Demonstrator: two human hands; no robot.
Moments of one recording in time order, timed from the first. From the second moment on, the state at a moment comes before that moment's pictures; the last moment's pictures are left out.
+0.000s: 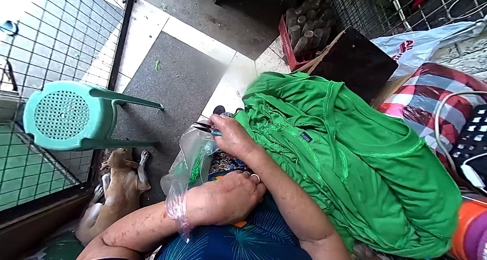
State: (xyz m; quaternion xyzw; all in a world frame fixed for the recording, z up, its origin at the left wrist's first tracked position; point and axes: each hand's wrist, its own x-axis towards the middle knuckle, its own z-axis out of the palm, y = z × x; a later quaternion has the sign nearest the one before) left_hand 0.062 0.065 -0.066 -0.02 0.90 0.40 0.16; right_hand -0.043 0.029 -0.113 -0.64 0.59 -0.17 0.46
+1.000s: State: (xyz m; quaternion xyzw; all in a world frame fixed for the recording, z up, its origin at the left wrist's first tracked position) left_hand -0.018 0.013 -0.124 -0.23 0.85 0.44 -0.18; right_hand -0.180 0.293 -0.063 -0.40 0.89 -0.22 0.06
